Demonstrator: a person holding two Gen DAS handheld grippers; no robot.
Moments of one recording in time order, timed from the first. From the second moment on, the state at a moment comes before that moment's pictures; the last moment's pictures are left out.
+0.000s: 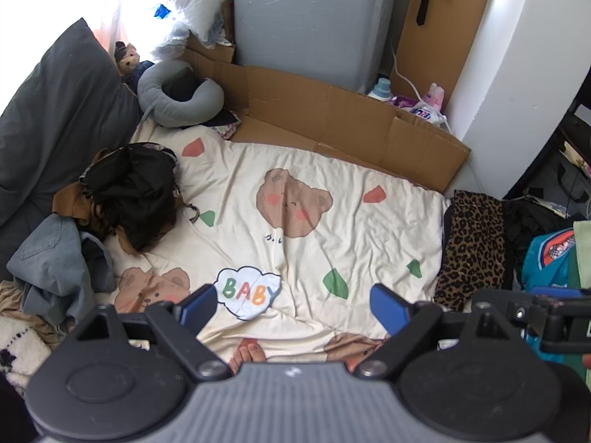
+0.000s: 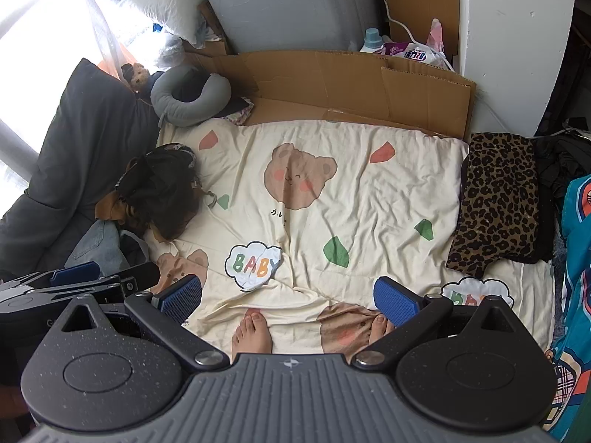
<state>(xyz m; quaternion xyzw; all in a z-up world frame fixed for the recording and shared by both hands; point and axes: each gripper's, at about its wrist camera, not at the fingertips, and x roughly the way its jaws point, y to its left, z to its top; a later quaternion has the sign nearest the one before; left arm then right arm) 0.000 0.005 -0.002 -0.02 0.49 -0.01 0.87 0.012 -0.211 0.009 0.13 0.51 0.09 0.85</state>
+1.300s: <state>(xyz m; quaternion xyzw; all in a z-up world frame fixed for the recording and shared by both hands) 0.001 0.008 -0.001 -0.03 0.48 -0.01 0.87 0.013 -0.211 0.009 0.12 0.51 0.09 0.85</state>
